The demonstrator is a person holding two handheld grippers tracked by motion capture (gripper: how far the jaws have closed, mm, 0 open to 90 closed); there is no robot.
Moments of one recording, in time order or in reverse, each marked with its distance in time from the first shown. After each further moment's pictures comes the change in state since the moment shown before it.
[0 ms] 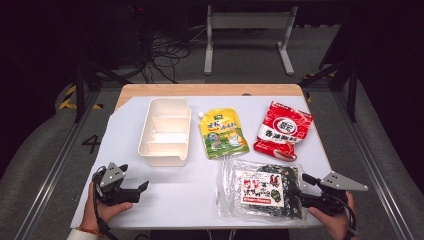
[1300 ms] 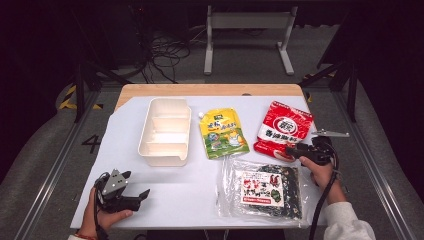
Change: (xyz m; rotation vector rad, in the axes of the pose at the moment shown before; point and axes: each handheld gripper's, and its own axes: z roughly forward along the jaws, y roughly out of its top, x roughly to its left) left arm -0.013 -0.007 -0.004 0.031 -0.045 0.081; right arm -0.091 0.054 0.093 0.138 -0.009 0.294
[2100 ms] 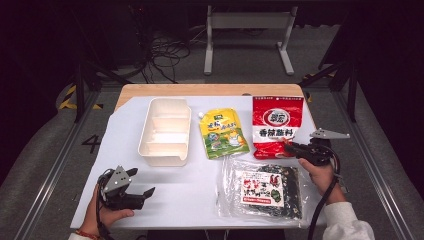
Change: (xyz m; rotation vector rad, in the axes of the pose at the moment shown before) left arm -0.005 0.023 -0.006 -0.059 -0.063 0.018; right arm 0.028 0.005 -0.022 -0.101 0.074 -0.168
